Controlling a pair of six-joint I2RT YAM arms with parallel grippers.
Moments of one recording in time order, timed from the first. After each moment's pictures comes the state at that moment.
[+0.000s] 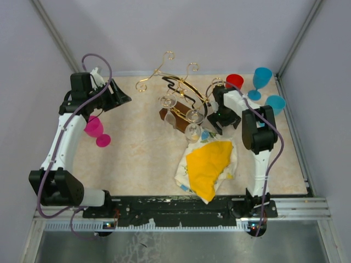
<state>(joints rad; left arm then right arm) -0.02 1.37 1.34 -0.56 0.41 -0.42 0.27 2.13 1.64 -1.04 0.14 -0.26</state>
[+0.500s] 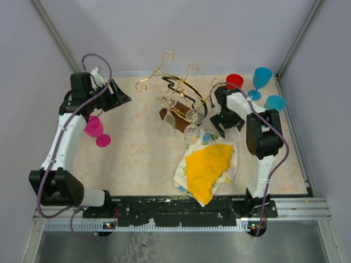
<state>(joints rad) -0.02 1.37 1.34 -0.56 0.41 -0.42 0.26 2.01 1.53 -1.05 0.17 -0.21</state>
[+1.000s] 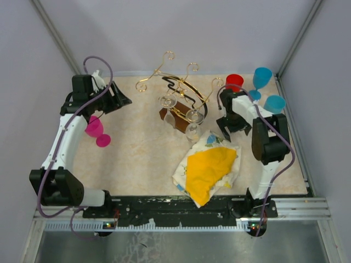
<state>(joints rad) -0.02 1.37 1.32 -0.56 0.41 -0.42 0.24 1.92 1.42 -1.06 0.25 -0.13</state>
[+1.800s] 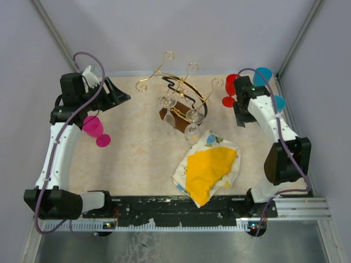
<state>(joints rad) -0.02 1.25 1.36 -0.59 0.48 -0.46 0.19 1.63 1.44 -1.09 0.43 0.02</state>
